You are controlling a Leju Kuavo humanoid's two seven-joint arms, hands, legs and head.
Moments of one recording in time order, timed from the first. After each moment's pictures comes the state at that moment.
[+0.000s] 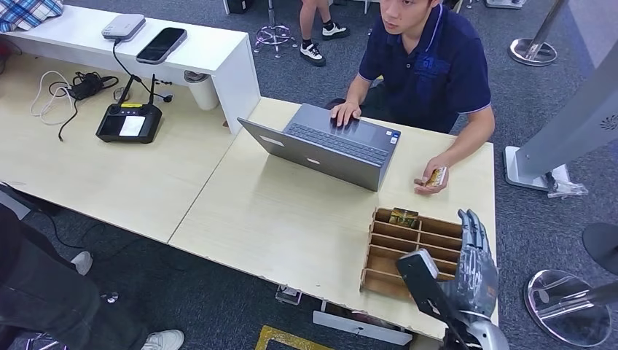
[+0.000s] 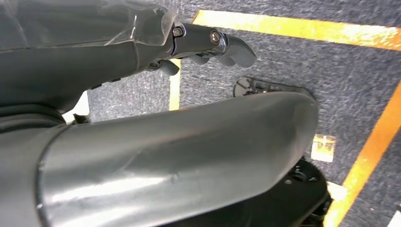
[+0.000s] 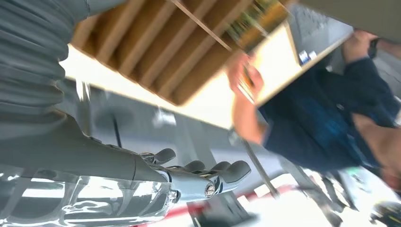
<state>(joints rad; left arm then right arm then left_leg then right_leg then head) -0.04 0.00 -1.26 -0.02 1.57 -0.04 -0.27 -0.07 0.14 0.26 -1.58 1.15 -0.17 -0.07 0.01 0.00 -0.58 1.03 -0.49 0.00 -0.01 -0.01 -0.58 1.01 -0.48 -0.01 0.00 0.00</state>
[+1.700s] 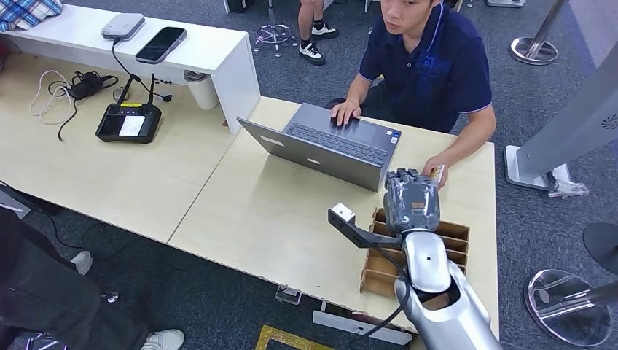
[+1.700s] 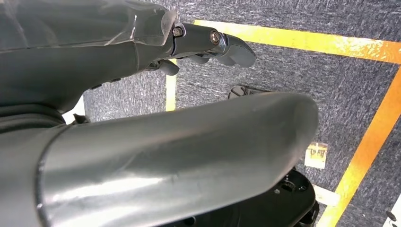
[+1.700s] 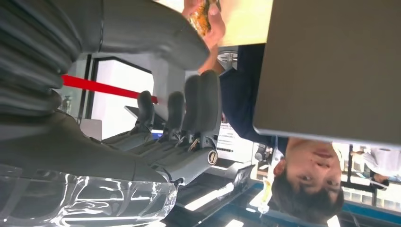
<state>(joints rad) -0.04 0.02 -1.27 -0.02 1.57 -0.04 -0.27 -0.58 0.11 0.63 -1.08 1.53 -0.10 0.16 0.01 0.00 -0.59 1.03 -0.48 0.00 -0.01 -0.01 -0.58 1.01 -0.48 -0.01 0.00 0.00</state>
